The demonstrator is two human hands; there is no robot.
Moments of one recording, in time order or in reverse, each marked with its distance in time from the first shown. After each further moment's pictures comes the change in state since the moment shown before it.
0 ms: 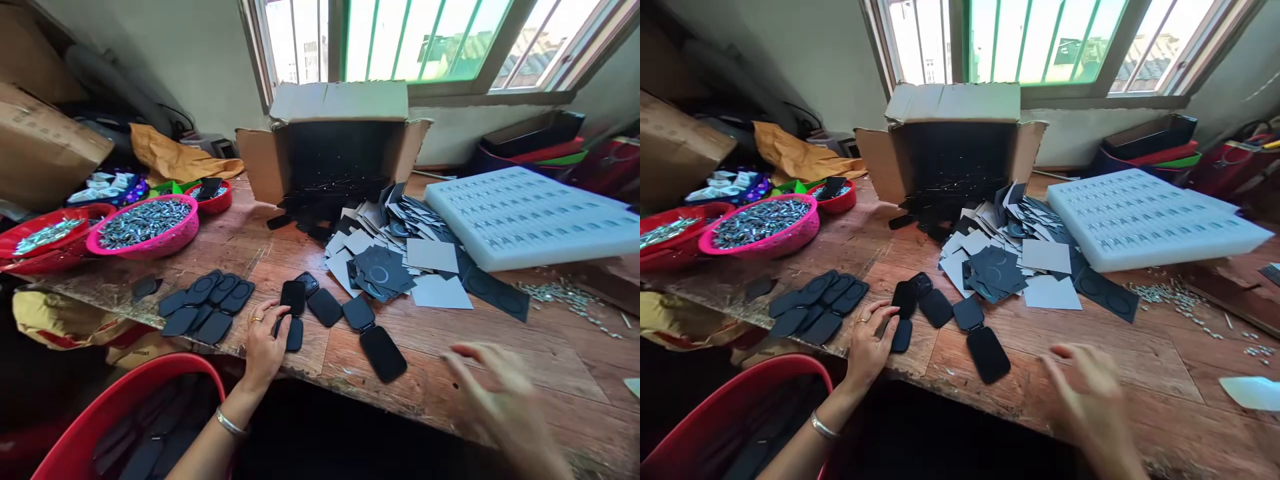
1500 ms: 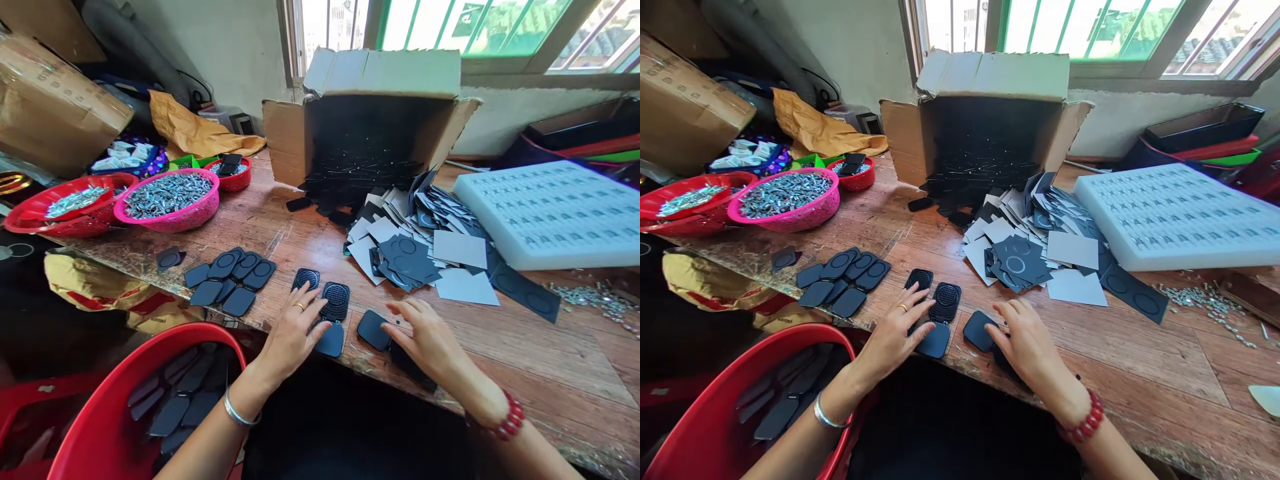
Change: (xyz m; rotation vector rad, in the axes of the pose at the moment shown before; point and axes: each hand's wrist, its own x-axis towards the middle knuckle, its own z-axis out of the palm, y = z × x) left_hand -0.003 0.016 -0.029 0.040 -0.438 0.225; right_hand 0.033 -0.089 0.064 0.037 -0.466 -0.381
